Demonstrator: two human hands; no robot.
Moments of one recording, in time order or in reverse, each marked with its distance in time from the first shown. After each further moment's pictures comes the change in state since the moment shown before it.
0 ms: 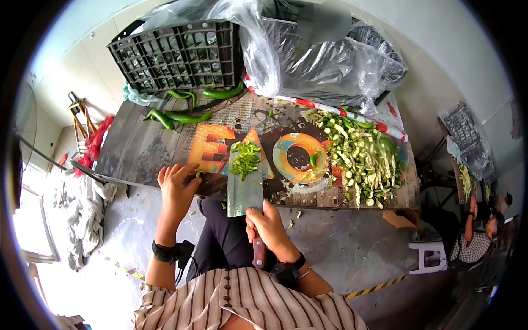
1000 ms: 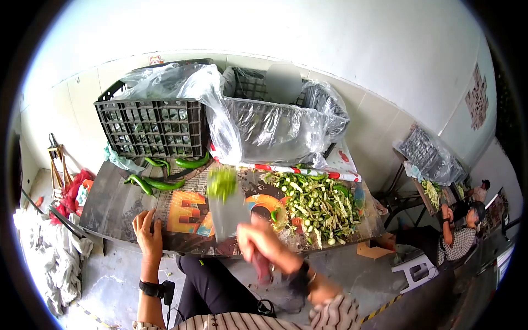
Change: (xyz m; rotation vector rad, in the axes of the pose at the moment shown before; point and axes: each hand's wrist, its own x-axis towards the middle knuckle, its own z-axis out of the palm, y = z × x) left_hand 0.019 -0.047 0.022 -0.062 0.357 -0.034; right_hand 0.010 -0.116 -0.018 -0.065 -0.202 -0.084
